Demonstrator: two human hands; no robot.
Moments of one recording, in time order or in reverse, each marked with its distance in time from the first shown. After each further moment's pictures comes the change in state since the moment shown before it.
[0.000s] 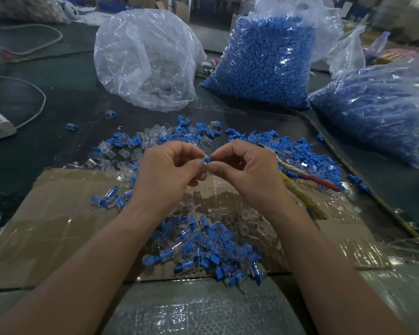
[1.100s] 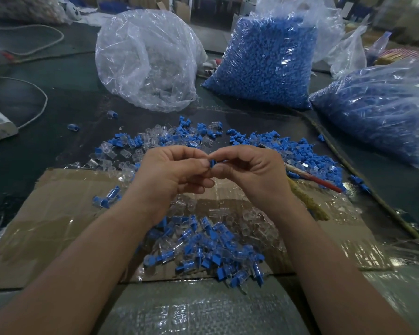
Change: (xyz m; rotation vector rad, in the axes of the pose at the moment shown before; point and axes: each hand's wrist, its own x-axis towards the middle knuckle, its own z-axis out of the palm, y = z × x) left_hand 0.003 0.008 -0.007 -0.383 -0.164 -0.278; right_hand -0.001 0.004 -0.004 0.174 -0.011 -0.085
